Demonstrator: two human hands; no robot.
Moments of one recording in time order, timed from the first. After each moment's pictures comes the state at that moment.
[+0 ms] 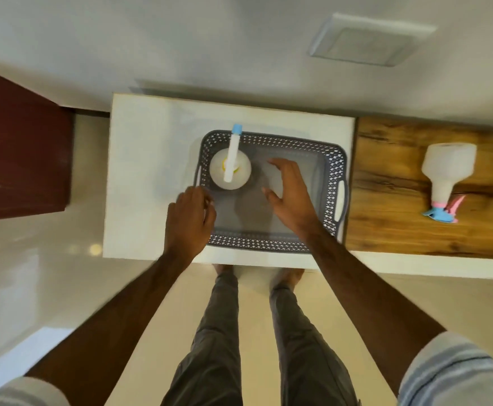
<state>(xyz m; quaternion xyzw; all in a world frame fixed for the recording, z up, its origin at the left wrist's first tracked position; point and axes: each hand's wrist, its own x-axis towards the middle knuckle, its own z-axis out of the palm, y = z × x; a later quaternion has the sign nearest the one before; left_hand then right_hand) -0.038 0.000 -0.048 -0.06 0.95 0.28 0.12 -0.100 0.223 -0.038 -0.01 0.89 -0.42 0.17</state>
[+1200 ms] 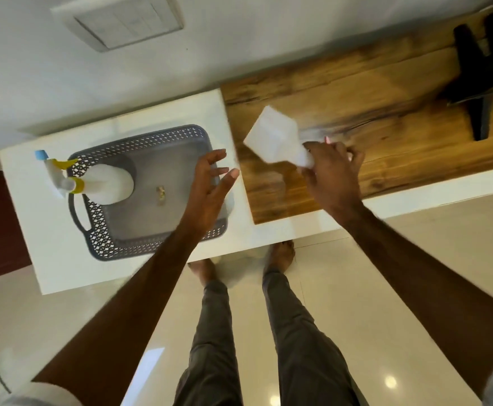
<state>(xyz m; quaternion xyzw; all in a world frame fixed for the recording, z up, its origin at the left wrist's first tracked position) -0.070 0.305 -0.024 -0.05 0.77 0.58 0.25 -0.042 0.554 -0.032 0.08 0.98 -0.18 0.08</state>
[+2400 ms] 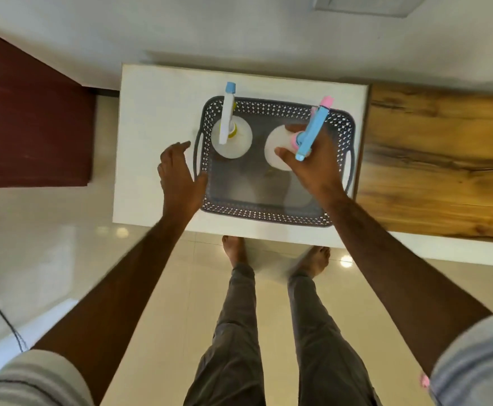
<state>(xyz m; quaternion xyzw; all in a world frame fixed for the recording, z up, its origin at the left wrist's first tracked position) -0.033 0.013 -0.030 -0.21 0.92 0.33 0.09 -0.099 0.259 -0.020 0.08 0.85 -0.51 0.12</state>
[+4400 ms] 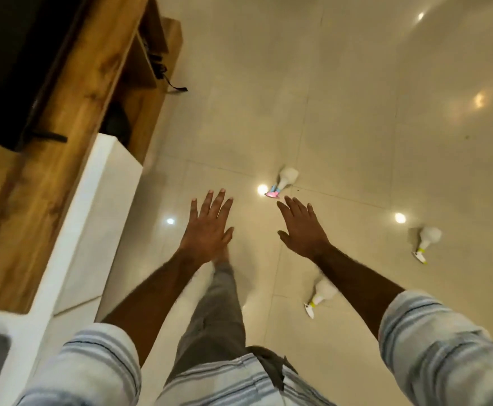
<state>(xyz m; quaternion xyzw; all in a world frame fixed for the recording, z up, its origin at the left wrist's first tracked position) 0.436 0.649 0.095 0.74 0.65 -0.08 0.18 0.693 0.708 0.100 0.51 0.82 -0.19 0.18</state>
